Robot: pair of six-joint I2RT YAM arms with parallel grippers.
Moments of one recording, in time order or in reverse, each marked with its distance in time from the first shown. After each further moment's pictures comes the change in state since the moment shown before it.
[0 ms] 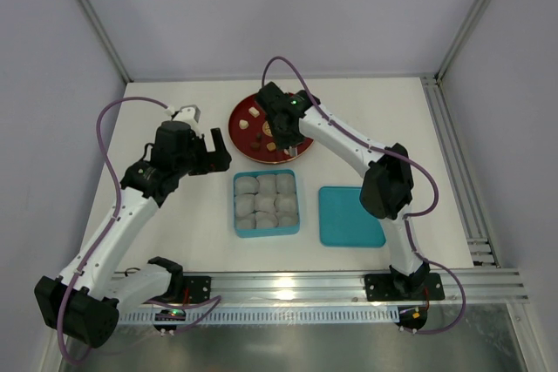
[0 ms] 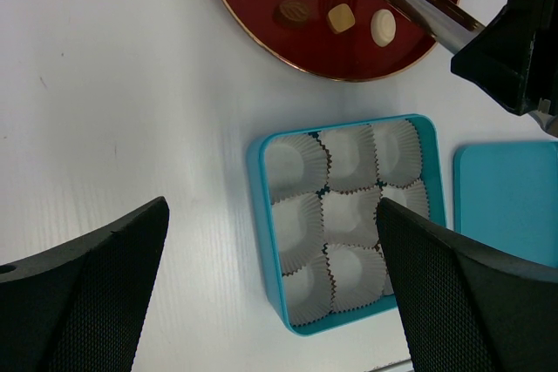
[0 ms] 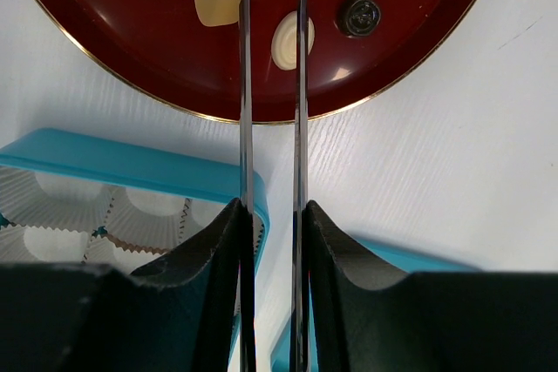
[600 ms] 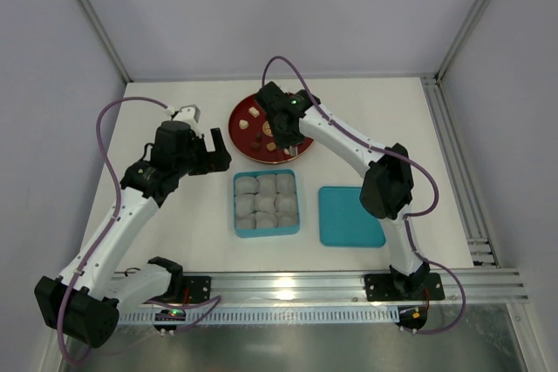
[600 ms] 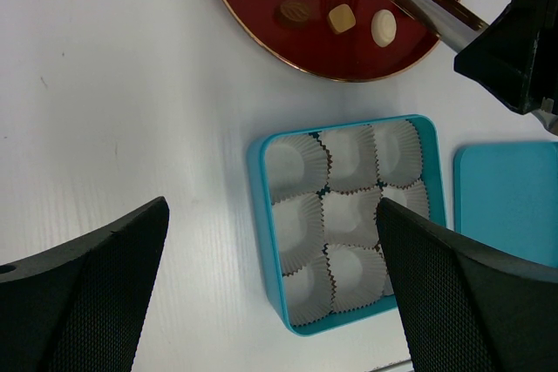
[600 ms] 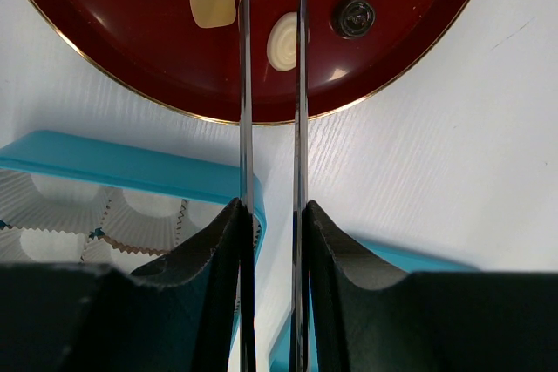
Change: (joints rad) left arm 0.002 0.000 0.000 0.000 0.000 0.000; right arm 0.000 0.000 0.005 -0.005 0.014 -0.001
